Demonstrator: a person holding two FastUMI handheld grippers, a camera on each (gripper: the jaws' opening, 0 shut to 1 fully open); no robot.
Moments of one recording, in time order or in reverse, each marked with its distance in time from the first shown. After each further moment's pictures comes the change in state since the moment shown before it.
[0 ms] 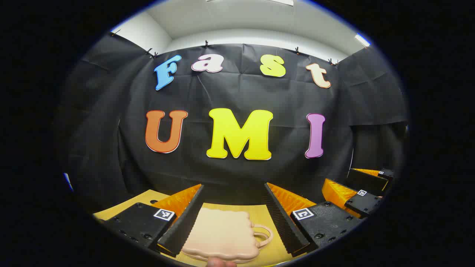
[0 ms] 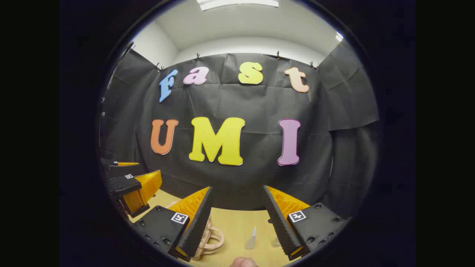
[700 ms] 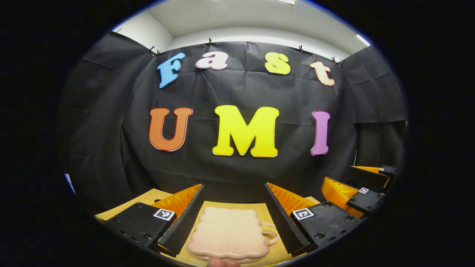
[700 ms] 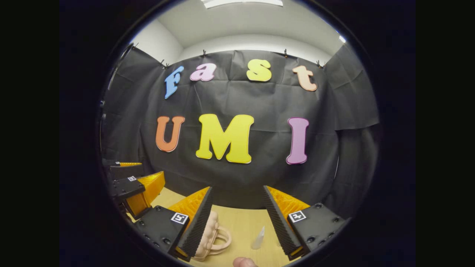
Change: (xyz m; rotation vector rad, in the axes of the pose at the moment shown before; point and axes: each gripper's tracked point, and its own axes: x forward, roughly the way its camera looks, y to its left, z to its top) left arm 0.004 0.015 -0.011 0.014 0.010 0.005; right arm 0.010 0.022 -0.008 -0.018 0.032 0.044
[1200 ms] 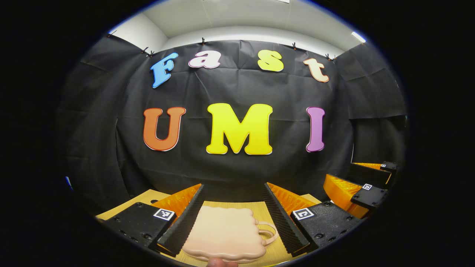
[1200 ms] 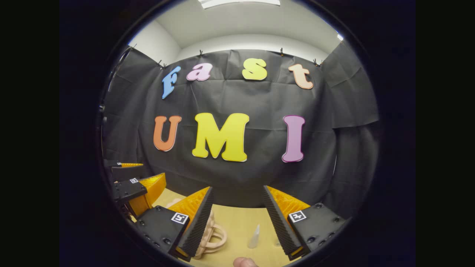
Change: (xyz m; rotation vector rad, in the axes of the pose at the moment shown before) left arm 0.006 -0.029 -0.020 0.034 0.025 -0.052; right arm -0.008 -0.036 -0.015 0.004 0.012 -0.032
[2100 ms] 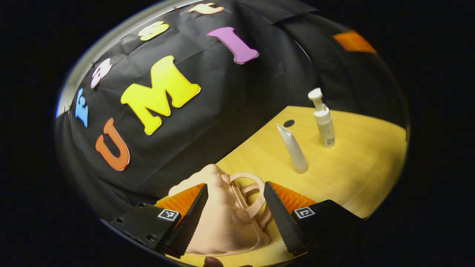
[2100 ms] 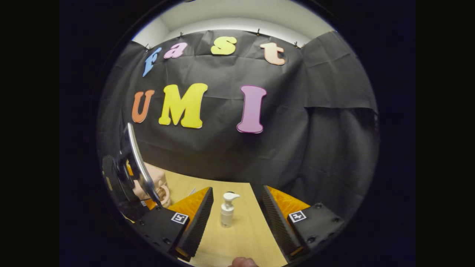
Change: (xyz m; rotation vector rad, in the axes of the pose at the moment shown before) left arm 0.037 -0.109 -0.200 0.779 0.399 -0.170; right arm -0.036 -0.192 -0.096 -0.034 0.179 -0.161
